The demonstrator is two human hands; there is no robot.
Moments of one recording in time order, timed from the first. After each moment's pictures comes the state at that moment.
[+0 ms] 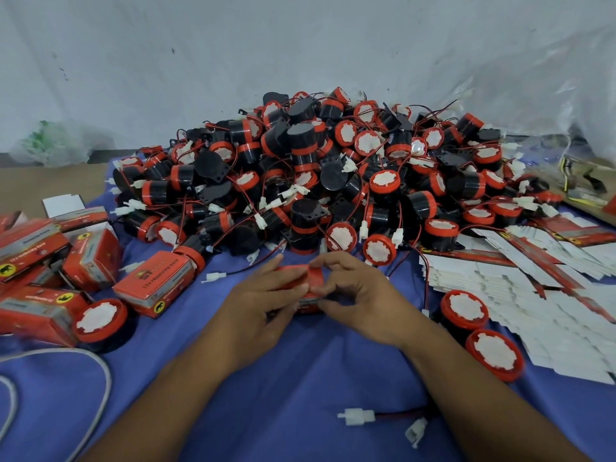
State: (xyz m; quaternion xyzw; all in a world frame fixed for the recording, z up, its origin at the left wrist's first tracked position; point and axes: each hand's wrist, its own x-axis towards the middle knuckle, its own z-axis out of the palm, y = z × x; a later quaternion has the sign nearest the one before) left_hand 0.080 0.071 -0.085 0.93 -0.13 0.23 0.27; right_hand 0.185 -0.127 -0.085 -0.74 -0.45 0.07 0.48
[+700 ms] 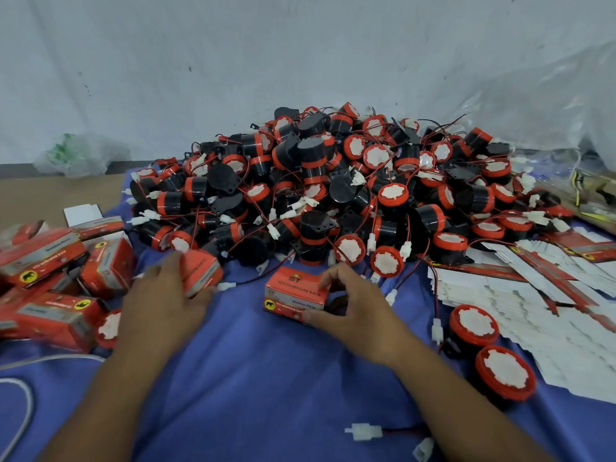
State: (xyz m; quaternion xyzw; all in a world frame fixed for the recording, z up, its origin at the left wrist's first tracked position) left_hand 0.057 0.155 -0.055 0.93 0.31 0.16 0.13; right_hand 0.166 -0.111 -0.078 -0.80 -0.37 0.06 0.48
